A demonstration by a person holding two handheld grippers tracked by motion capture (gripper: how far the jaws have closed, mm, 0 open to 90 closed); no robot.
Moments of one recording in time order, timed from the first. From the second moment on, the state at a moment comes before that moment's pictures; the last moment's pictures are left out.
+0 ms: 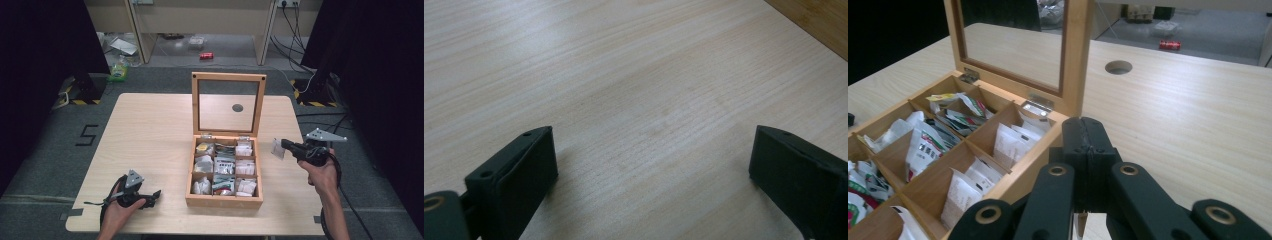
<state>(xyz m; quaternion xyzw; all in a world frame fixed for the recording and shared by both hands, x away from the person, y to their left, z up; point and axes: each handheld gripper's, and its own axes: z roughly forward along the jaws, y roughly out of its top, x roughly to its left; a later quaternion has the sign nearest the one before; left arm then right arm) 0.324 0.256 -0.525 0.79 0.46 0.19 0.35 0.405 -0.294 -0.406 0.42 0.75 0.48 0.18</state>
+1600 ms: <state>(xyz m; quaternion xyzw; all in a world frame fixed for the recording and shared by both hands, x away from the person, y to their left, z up) 0.324 0.256 -0.525 0.79 0.46 0.19 0.35 0.425 -0.319 -0.471 0.50 0.74 0.43 0.15</state>
